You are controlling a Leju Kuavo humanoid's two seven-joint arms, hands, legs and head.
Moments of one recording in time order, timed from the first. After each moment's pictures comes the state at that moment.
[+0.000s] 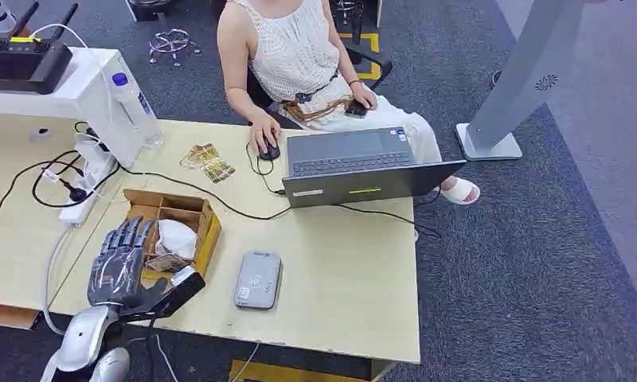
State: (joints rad) left arm 0.00 0.19 -0.15 -1.31 -1.22 0.11 0.07; right arm -0.03 0.10 -0.36 -0.21 0.17 -0.06 -0.30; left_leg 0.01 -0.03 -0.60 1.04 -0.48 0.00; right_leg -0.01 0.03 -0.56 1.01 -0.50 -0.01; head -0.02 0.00
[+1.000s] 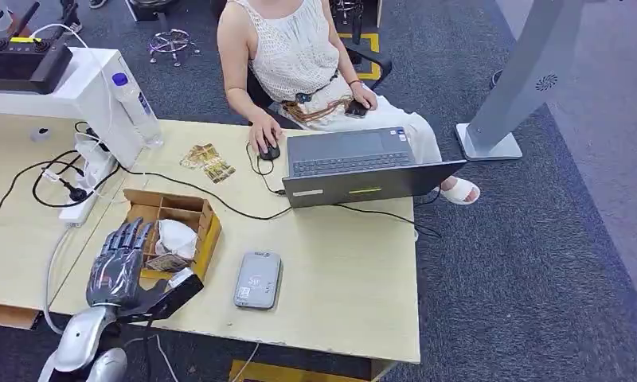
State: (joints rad) left arm 0.00 0.20 -0.15 -1.30 -1.20 0.11 0.05; right arm -0.03 0.10 -0.38 -0.21 0.19 -0.06 -0.30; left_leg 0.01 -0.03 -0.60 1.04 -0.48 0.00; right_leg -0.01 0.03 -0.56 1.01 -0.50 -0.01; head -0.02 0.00
